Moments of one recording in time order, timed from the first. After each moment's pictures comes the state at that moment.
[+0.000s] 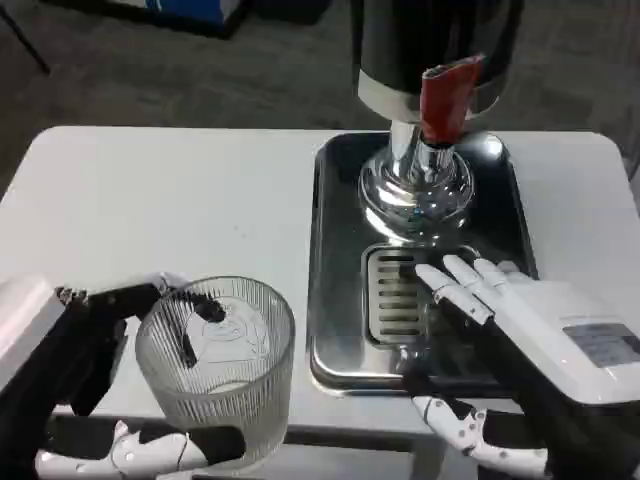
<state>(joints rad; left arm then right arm) 0.23 0.51 0.38 -0.47 0.21 -0.44 -0.30 0.07 -0.32 0.12 -0.93 -1.00 0.21 0.66</state>
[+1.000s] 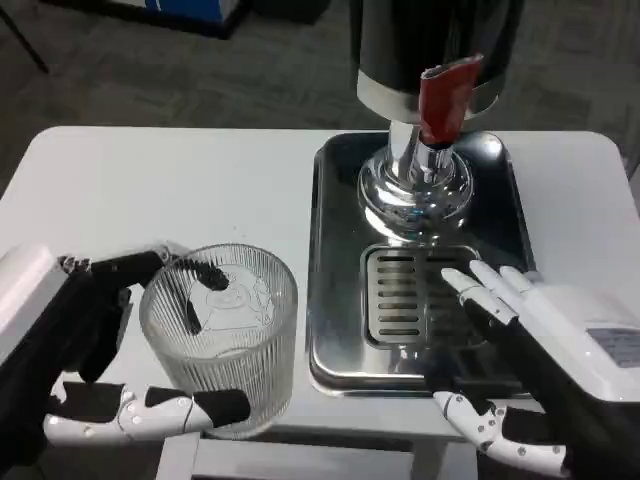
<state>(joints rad) 0.13 0.51 0.36 -0.43 0.23 -0.42 -0.29 0.08 -0.28 0.08 -0.93 -1.00 0.25 0.68</state>
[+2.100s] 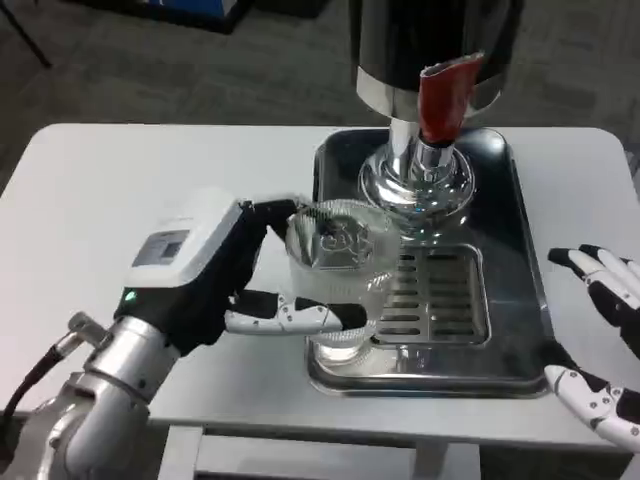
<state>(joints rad) -0.43 0.42 -0.06 0.14 0.60 -0.38 -0.02 0.15 -0.32 -0.19 -0.97 -0.83 0.32 0.69</state>
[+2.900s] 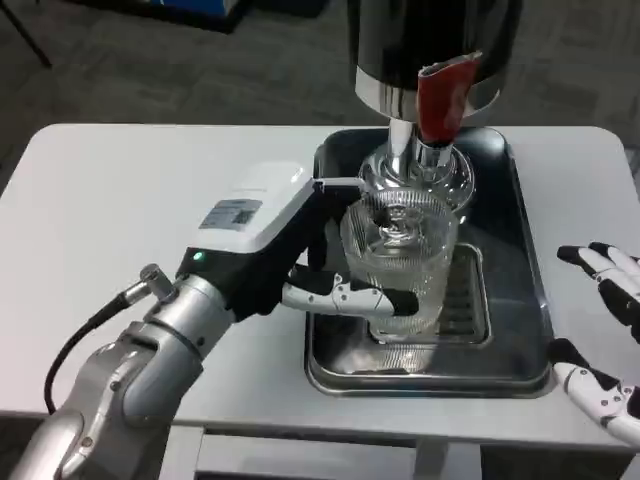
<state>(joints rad) -0.60 0.43 -0.22 0.22 0.64 -0.30 -0.03 0.17 -0.35 -0.22 -0.98 -0.78 0.32 0.67</state>
